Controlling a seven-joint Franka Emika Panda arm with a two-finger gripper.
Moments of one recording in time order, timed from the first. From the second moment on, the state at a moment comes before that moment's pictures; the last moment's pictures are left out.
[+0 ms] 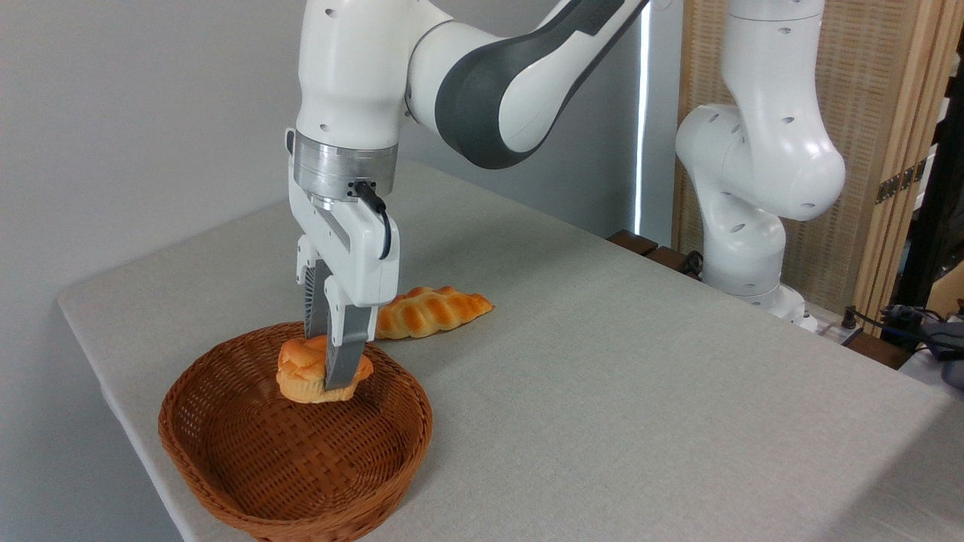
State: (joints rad) arm -0.23 -0.02 0.14 -2.00 -0.11 2.29 0.92
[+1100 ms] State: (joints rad) arm -0.23 -0.10 0.16 -2.00 -0.10 1.99 0.84
